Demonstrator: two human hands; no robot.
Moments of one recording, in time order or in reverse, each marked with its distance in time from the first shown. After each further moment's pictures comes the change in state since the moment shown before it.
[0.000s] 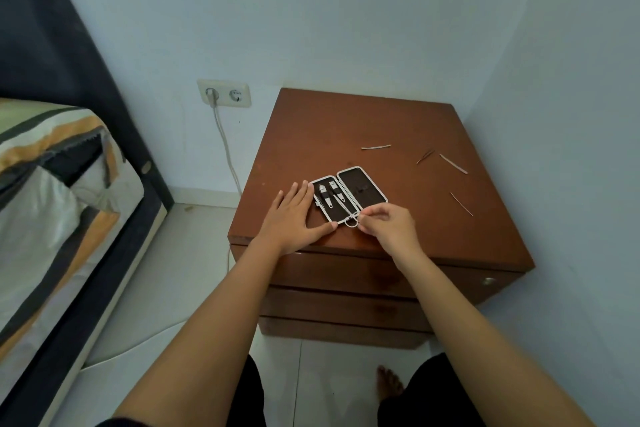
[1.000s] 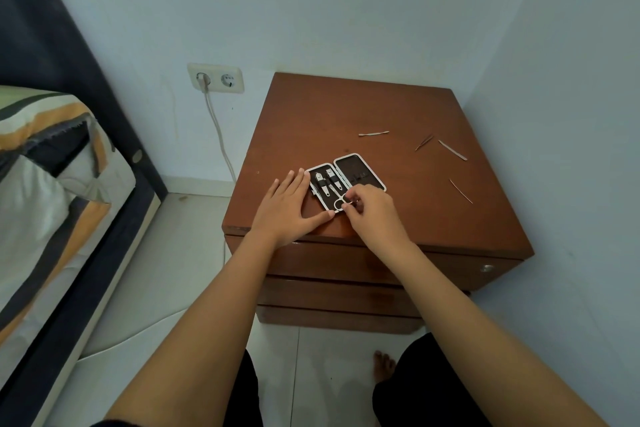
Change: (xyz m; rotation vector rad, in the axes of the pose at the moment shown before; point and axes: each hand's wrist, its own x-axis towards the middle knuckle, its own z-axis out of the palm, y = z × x) left_hand 0.002 -0.008 0.010 0.014 0.083 0.024; right_hand -0.001 0.000 0.017 -0.644 0.002 -0.474
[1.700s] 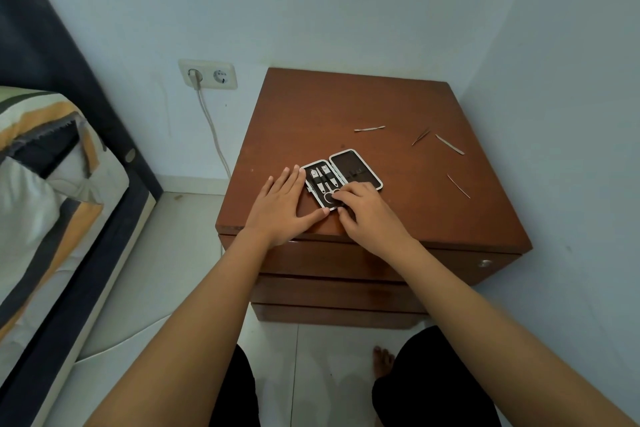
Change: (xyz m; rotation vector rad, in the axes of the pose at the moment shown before) left_hand 0.001 -0.003 0.002 0.039 -0.015 0.014; right_hand 0.001 0.020 0.005 -0.139 -0.067 -0.306
